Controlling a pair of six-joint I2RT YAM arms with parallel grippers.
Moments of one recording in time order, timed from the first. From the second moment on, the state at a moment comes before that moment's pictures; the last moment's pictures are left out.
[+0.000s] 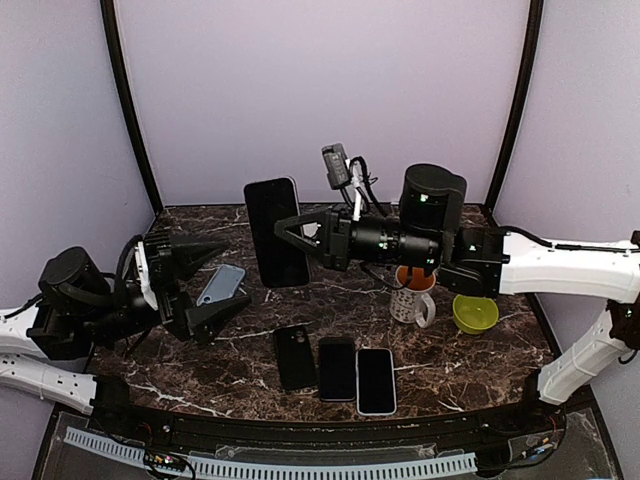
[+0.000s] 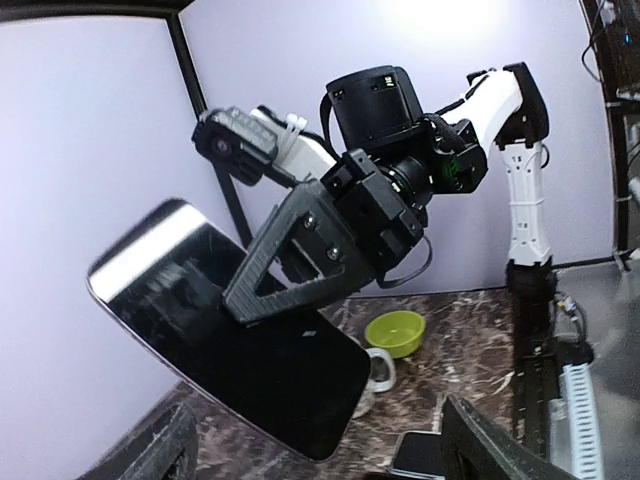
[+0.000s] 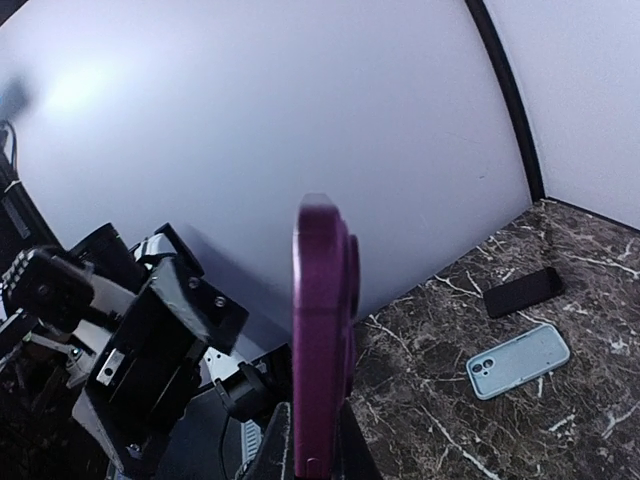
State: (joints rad) left arm -1.32 0.70 0.66 0.14 -0.20 0.34; right arm 1.14 1.44 1.20 0.25 -0.25 0.46
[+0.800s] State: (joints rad) left arm -1.30 0.78 0.78 0.02 -0.05 -0.18; right arm 1.24 1.44 1.20 0.44 -0.33 0.30
